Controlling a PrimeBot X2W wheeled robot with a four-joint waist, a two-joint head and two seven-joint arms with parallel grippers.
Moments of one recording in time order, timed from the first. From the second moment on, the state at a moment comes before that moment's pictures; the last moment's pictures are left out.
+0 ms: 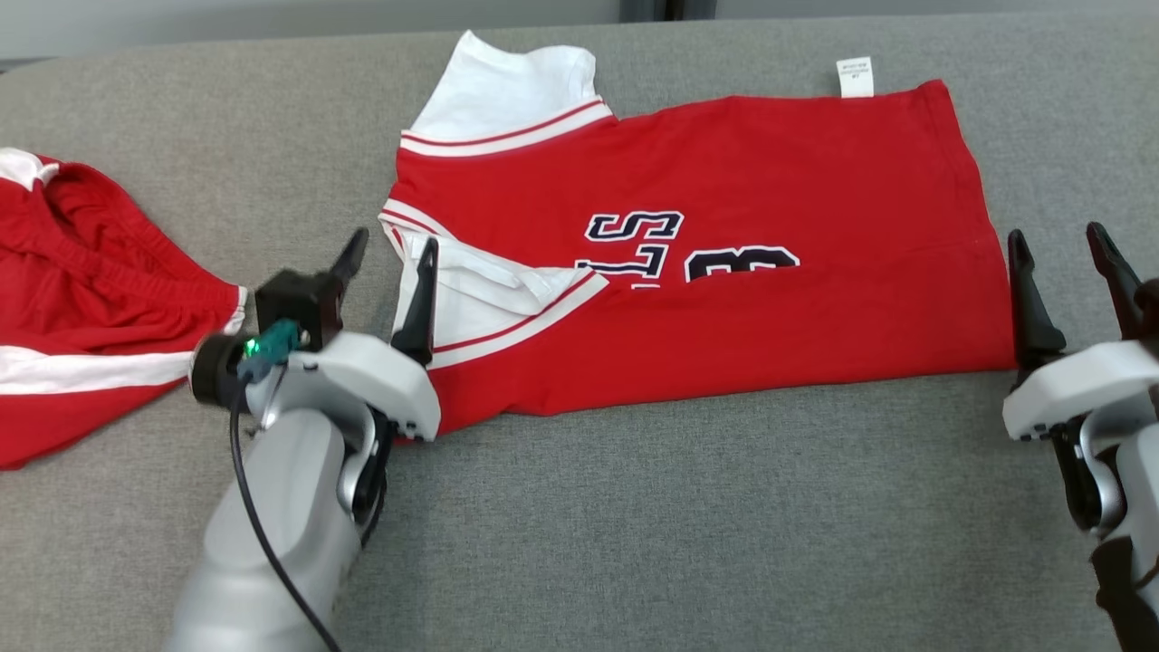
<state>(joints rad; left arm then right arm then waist) -0.63 0.05 -0.26 0.76 -0.28 -0.06 -0.26 -0.51 -0.28 0.10 0.58 0.24 0.13 -0.26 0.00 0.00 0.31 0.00</state>
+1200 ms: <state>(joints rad) -0.14 0.09 -0.29 0.24 -0.43 0.10 0.12 -0.32 -0.20 0.04 0.60 0.27 0.13 -0.26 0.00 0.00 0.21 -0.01</state>
